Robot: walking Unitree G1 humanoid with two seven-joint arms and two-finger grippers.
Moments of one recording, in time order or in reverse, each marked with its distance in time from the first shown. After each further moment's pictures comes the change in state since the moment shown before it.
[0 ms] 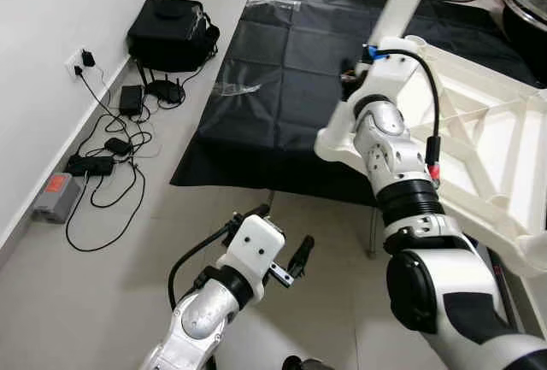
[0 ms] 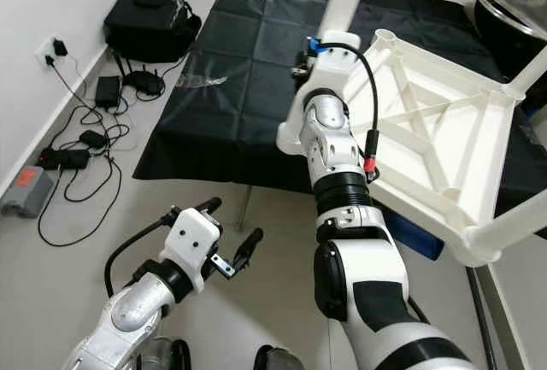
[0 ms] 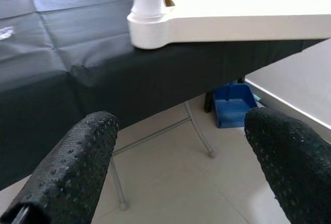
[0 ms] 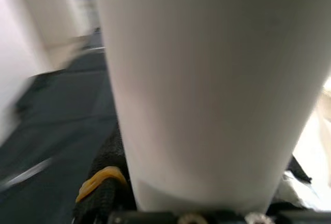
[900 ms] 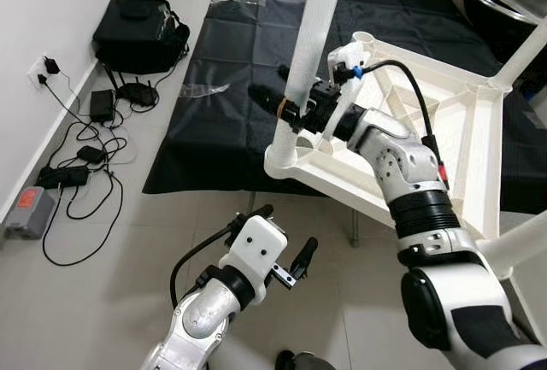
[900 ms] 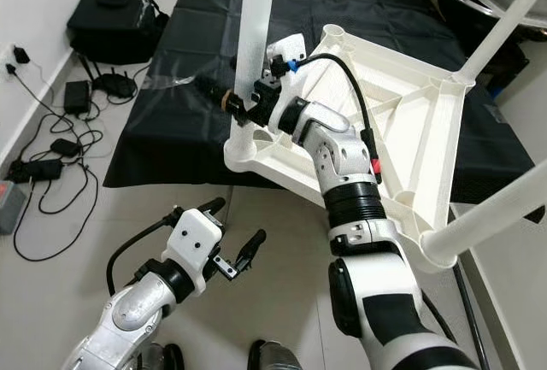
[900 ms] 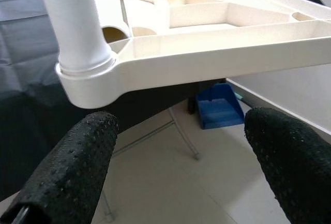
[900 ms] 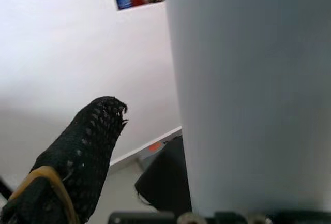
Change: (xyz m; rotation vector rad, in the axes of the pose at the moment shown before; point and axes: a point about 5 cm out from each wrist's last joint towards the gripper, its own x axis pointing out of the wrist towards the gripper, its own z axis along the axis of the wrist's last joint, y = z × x) left arm 0.000 -0.001 0.001 -0.001 -0.006 -0.001; right arm -0.049 0.038 -0.004 0.002 0.092 1.328
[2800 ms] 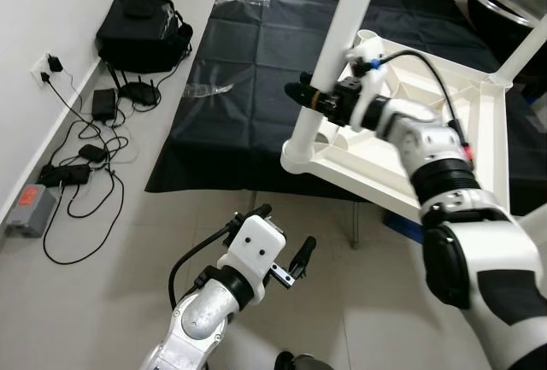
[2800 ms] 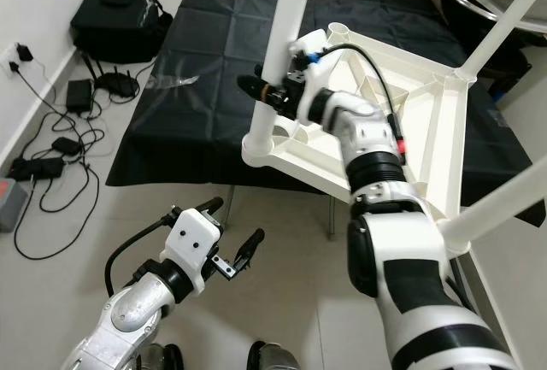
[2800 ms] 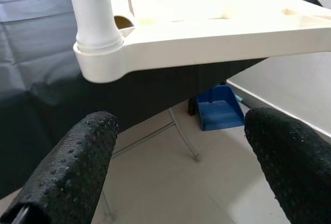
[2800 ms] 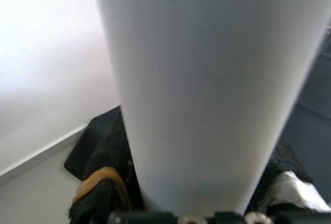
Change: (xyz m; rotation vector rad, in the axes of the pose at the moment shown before) left arm -0.001 0.000 0.000 -0.002 -0.001 0.004; right arm -0.017 -0.054 0.006 -0.074 0.118 -0.313
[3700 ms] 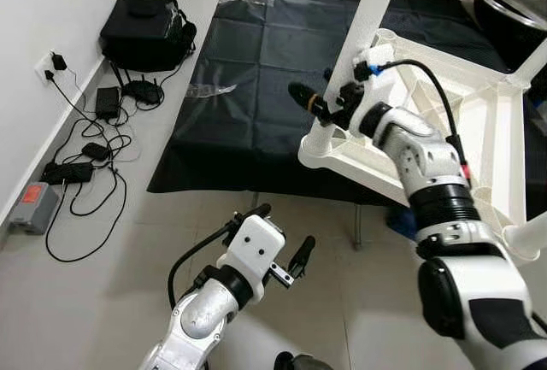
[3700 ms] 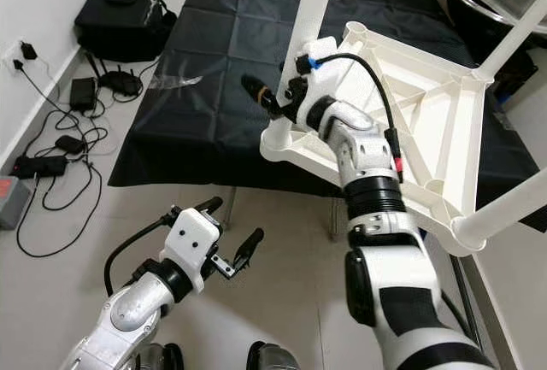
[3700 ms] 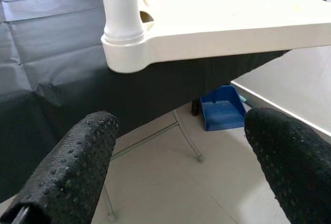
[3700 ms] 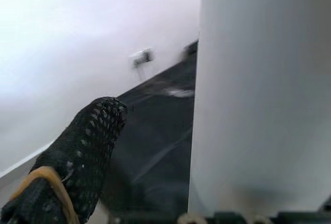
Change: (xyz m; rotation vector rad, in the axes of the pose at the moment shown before) left arm 0.000 0.001 0.001 0.002 -0.005 -0.001; right arm -0.017 0.008 -0.007 -0.007 0.006 0.054
